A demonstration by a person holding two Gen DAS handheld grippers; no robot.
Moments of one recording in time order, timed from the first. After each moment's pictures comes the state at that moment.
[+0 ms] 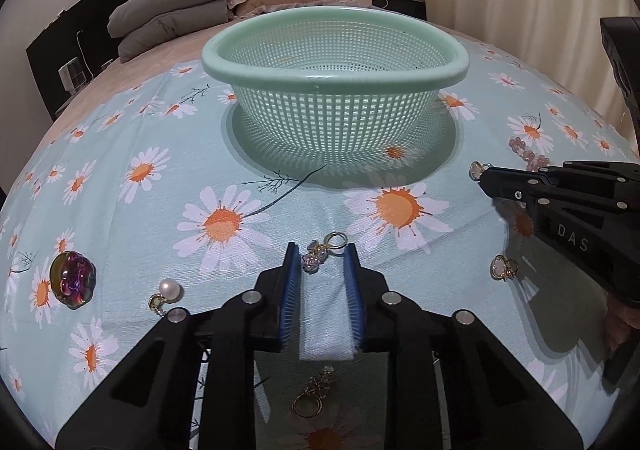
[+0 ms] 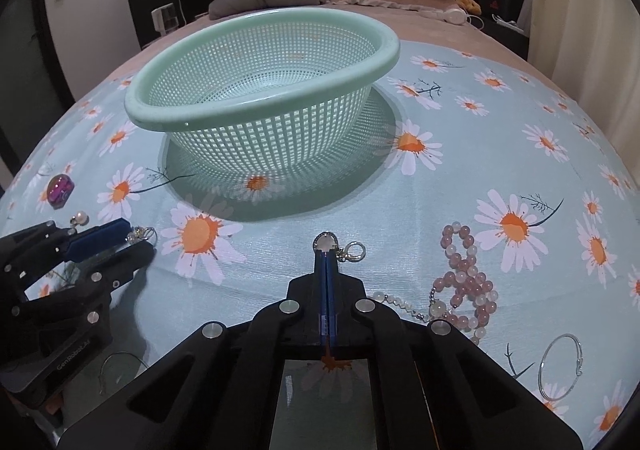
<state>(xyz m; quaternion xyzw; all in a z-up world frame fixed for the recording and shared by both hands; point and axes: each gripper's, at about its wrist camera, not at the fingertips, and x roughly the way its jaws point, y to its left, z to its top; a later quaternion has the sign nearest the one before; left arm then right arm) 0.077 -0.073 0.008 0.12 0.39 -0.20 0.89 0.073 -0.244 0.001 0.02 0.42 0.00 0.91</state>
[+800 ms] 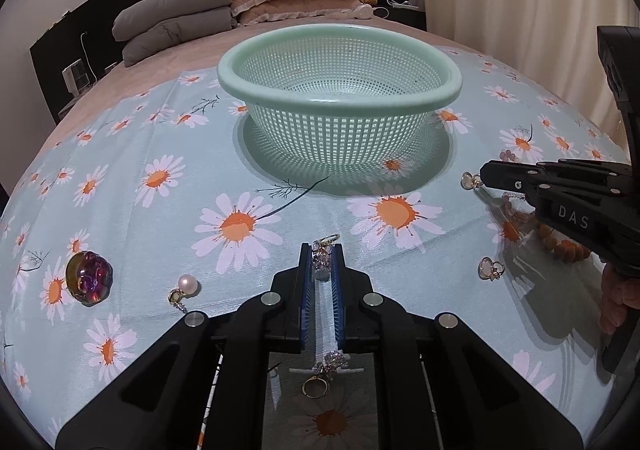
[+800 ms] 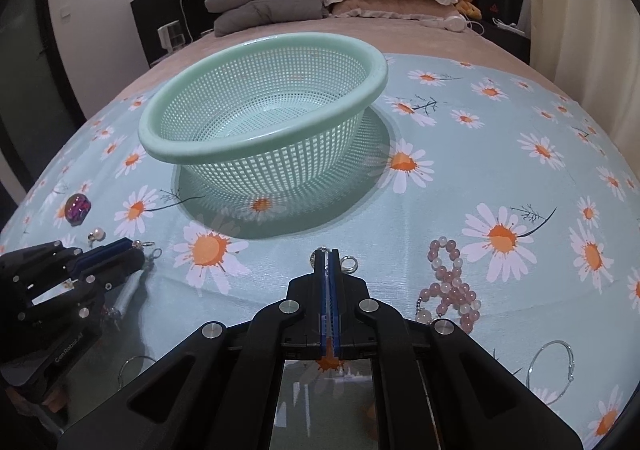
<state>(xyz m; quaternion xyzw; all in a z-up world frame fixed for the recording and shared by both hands) 0.068 -0.061 0.025 0.11 0.37 -0.20 0.90 0.070 -0.257 0.013 0.05 0.40 0.02 0.91</state>
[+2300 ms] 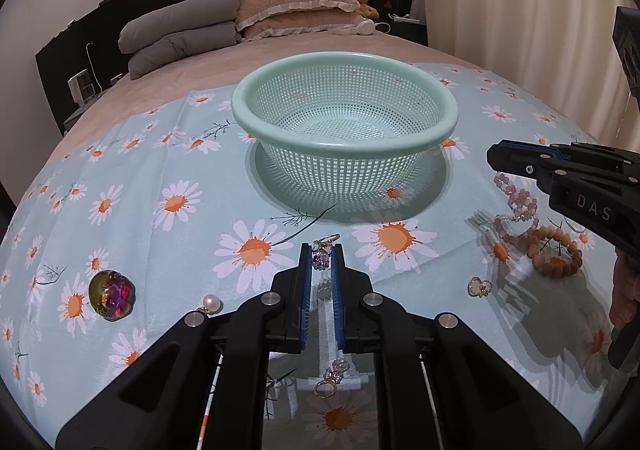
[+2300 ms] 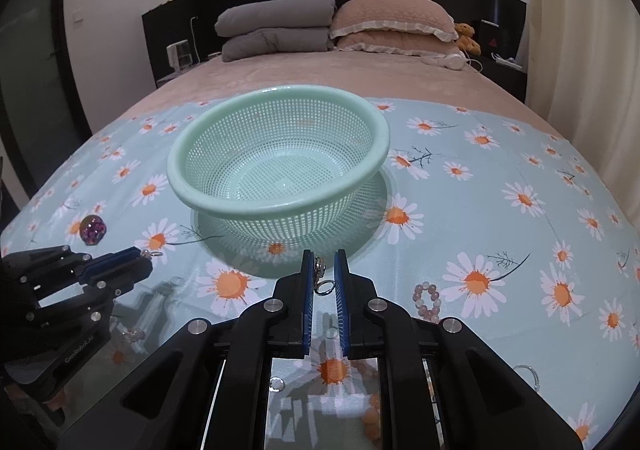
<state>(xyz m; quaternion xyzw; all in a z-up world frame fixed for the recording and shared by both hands) 0.065 -0.057 0.049 0.11 0.35 -0.20 0.91 0.056 -0.249 0.060 0.02 0.34 0.02 0.94</state>
